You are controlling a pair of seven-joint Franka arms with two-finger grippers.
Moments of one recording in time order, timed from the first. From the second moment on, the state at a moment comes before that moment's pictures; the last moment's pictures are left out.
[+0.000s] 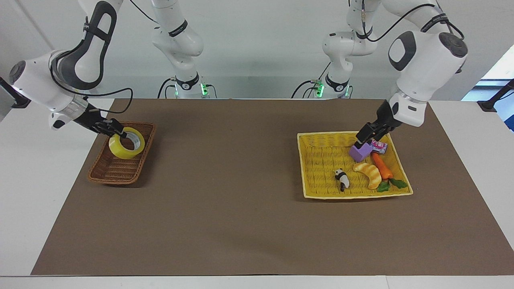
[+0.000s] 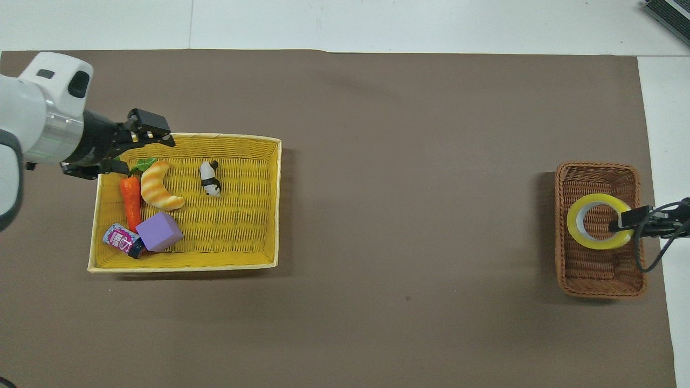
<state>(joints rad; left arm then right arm) 0.01 0.08 -0.12 -1.70 -0.20 1.85 -0.43 -0.37 0.10 -0.08 -1.98 0.27 1.83 -0.35</state>
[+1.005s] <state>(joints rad) 0.10 0.06 -0.11 -1.51 0.03 1.45 0.12 -0.41 0.14 -0.08 -2.02 0.28 1.98 -0.52</state>
